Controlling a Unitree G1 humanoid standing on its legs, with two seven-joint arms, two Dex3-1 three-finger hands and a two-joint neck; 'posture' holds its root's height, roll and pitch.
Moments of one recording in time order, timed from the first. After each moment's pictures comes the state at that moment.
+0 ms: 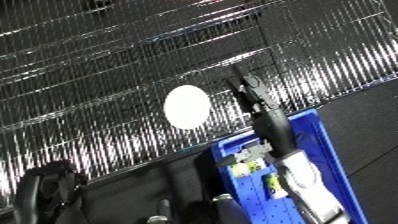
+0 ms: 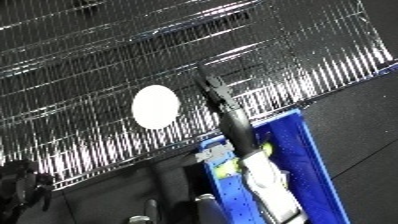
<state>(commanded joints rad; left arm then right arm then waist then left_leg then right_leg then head) -0.25 0.40 -0.18 0.19 -0.73 -0.19 -0.02 -0.43 -0.37 0.25 0.10 0.38 -0.25 -0.04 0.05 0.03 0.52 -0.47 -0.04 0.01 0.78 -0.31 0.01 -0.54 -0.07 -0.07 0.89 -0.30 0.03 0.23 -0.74</state>
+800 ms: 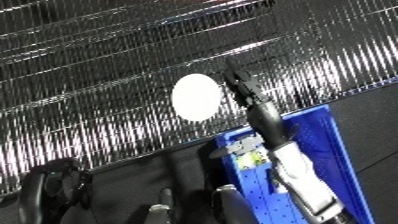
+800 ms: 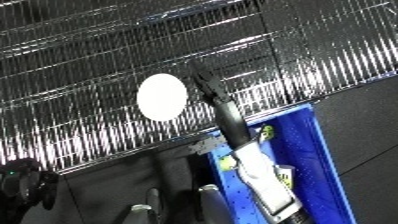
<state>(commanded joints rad) -0.25 0.41 -0.21 0.13 -0.76 -0.18 0.01 -0.53 -0.40 0.31 0.19 0.29 -0.21 -0.10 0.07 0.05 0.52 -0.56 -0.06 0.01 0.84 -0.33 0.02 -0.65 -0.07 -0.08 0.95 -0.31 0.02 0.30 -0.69</state>
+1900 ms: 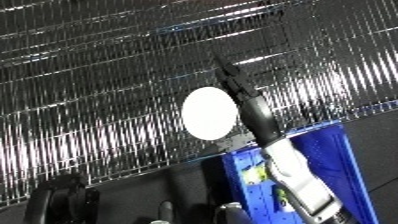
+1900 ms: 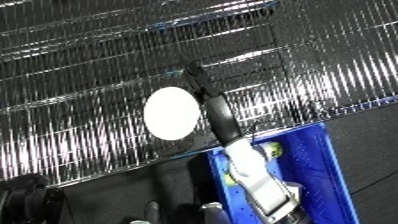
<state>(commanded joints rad) -0.31 0.41 -0.26 0.12 -0.79 -0.19 0.03 -0.76 -0.43 0.38 0.27 0.30 -0.15 -0.10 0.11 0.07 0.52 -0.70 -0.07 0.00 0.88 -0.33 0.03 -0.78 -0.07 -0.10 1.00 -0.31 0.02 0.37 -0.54</state>
